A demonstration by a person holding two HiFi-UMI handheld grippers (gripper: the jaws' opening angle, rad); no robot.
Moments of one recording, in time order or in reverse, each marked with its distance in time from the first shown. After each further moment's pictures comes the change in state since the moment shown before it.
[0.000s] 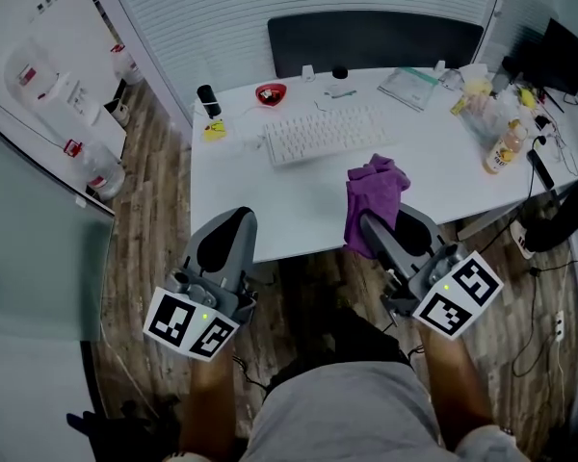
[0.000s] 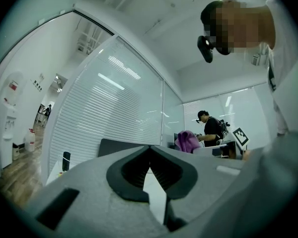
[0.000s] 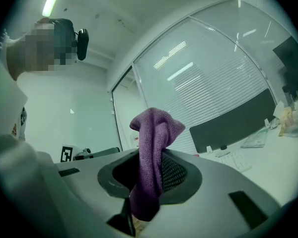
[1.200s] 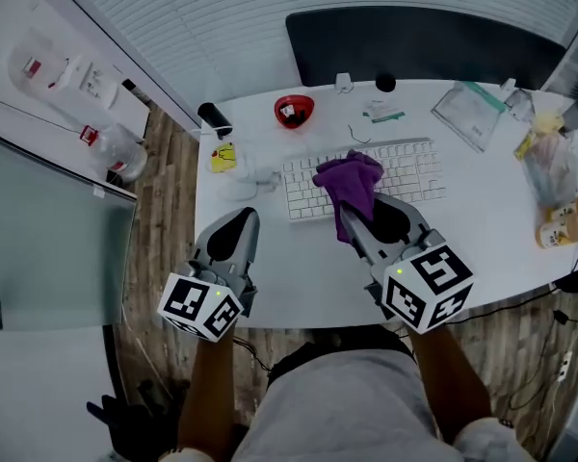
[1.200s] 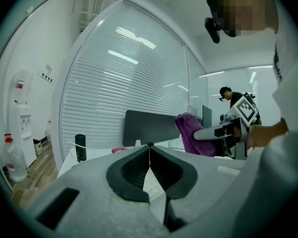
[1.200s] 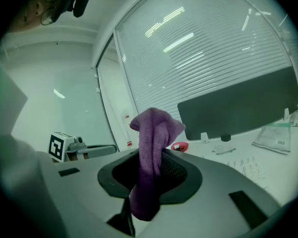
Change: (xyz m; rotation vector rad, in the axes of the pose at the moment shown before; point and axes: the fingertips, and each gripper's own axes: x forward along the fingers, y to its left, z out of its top) left arm 0.147 0.171 -0.104 0.003 0.320 0.202; right arm 0.196 -0.169 -0.044 0.016 0.304 -0.026
